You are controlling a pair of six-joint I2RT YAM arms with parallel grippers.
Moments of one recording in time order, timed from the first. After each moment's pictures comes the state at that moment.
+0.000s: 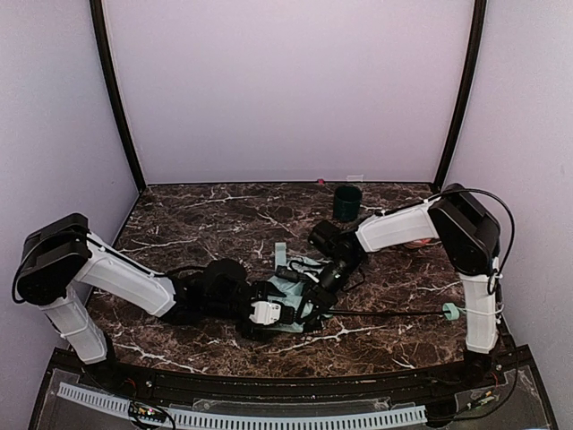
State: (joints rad) left arm -1.04 1.65 0.61 0.39 0.14 0.81; right arm 0.81 2.10 1.34 -0.66 -0.90 -0.46
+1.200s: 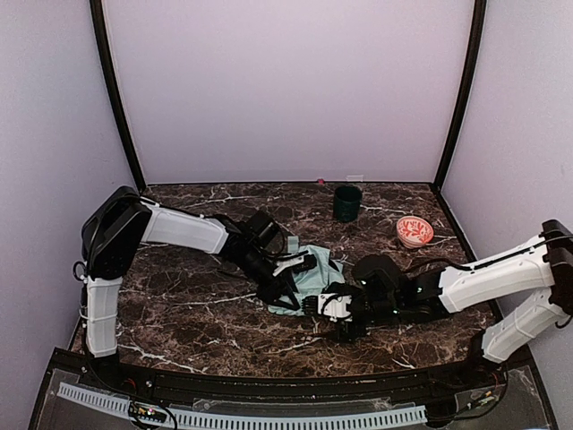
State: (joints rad) left arm -0.80 2.09 1.34 -0.42 0.73 0.49; right arm 1.09 1.38 0.60 0.04 -0.13 -0.53
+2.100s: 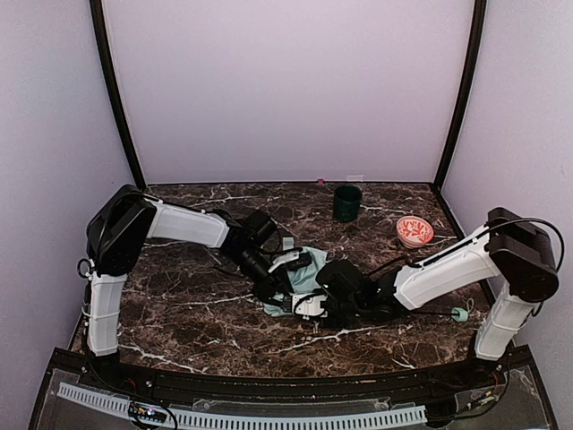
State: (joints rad) left arm -0.76 2.14 1.41 -0.57 0.85 0.54; right arm 1.11 1.73 0.79 0.09 0.22 -0.68
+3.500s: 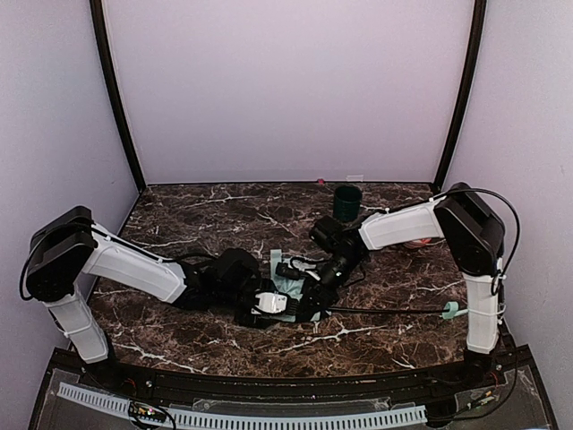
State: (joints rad) left arm -0.99 1.72 0.79 0.11 0.07 0.84; right arm 0.81 2.07 1.32 -0.64 -0.83 -0.53
